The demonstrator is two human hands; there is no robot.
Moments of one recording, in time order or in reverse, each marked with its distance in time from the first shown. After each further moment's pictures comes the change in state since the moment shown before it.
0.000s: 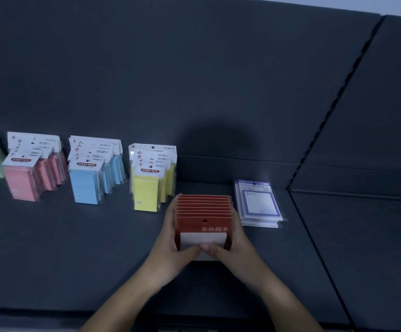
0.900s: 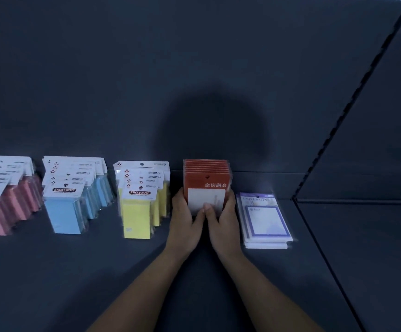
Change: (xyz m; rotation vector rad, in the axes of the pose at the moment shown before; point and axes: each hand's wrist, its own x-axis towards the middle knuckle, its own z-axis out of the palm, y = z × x) left_hand 0.129 -0.049 0.011 0.277 0.221 0.056; right_hand 0.115 0.029 0.009 -0.258 0.582 0.007
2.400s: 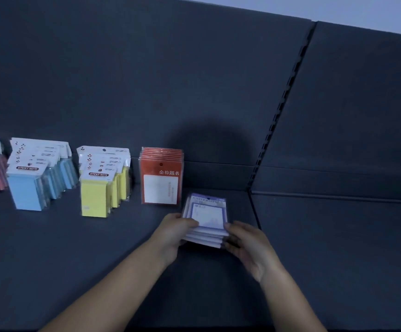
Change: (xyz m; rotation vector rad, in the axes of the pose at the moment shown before) left_hand -0.063 0.084 0.059 -0.403 -0.185 -0.706; right_hand -0.033 0.017 -0.171 0.548 -0.226 0.633
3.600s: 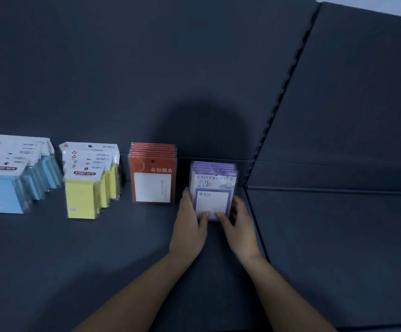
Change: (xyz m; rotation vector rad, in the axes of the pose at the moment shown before) left_hand 0.039 -0.035 0.032 0.511 0.184 0.678; right_hand 0.046 0.017 -0.001 -0.646 0.157 -0.580
